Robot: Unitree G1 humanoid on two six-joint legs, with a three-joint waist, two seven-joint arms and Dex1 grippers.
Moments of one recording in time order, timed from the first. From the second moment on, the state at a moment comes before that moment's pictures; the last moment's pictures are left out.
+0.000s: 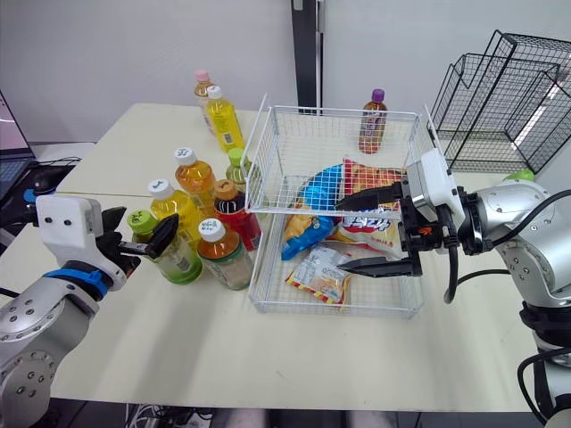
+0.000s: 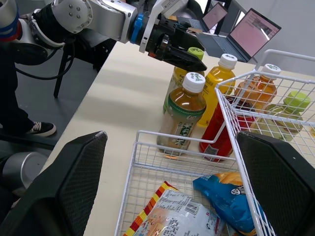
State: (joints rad) left arm -0.04 0.63 0.44 -0.70 -0.68 0.84 -0.03; right arm -0.64 -0.85 0.02 -0.35 0.73 0.54 1.24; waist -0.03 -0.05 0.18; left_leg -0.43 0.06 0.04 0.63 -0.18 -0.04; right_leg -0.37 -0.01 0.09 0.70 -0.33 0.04
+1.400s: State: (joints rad) left arm 0.02 0.89 0.71 -0.61 -0.92 0.91 -0.39; right arm -0.61 -0.85 -0.02 -0.39 0.73 0.54 1.22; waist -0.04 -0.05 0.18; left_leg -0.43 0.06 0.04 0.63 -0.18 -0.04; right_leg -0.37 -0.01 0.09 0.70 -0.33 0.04
